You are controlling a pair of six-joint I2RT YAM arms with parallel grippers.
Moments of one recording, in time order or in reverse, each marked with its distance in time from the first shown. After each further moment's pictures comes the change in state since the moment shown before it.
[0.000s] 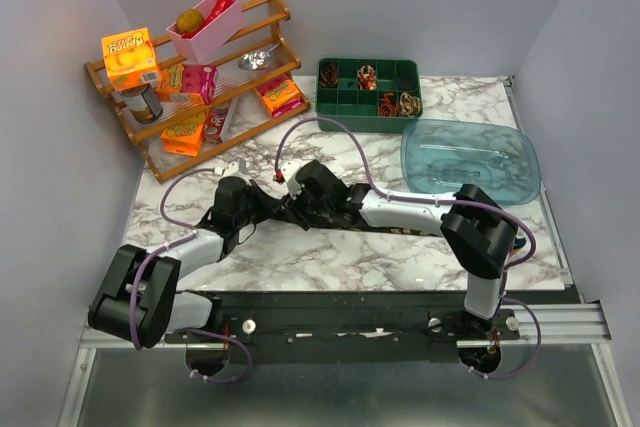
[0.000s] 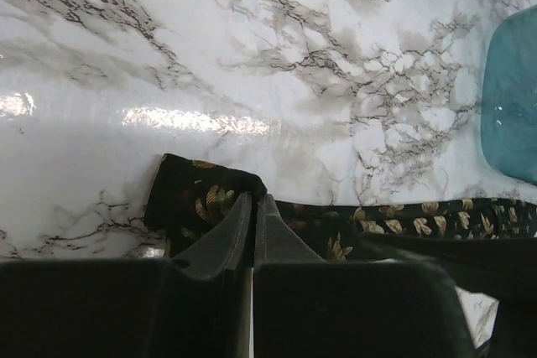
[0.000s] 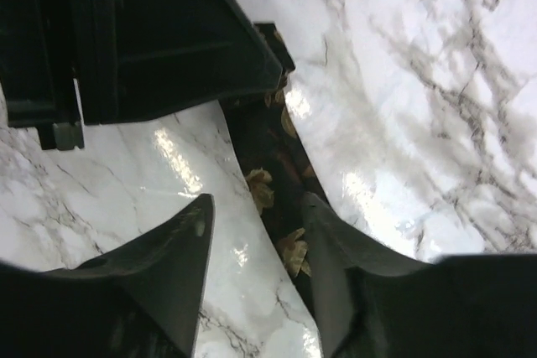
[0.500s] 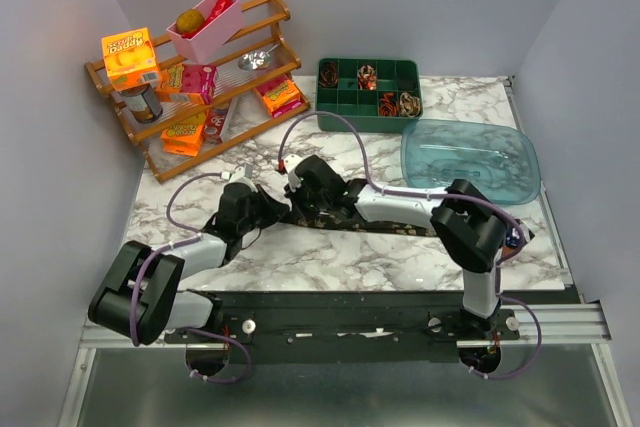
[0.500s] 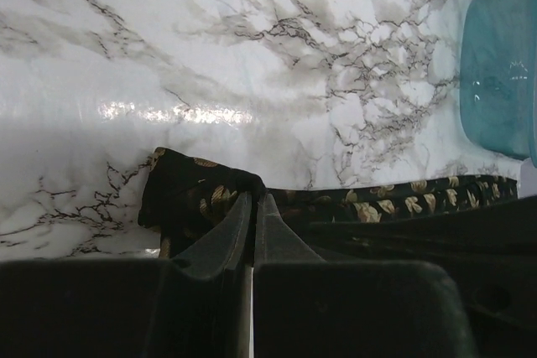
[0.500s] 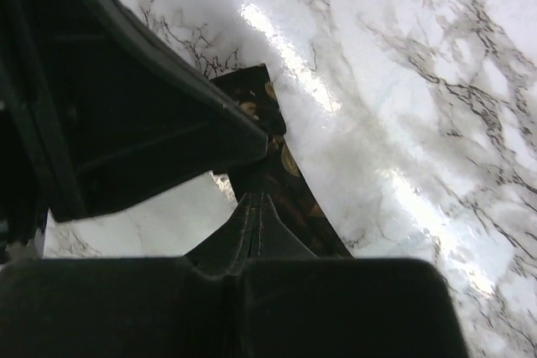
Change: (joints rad) left arm -0.052 0.027 -0.044 0.101 0.023 -0.039; right arm -0.034 0.048 0.023 0.022 -0.044 0.115
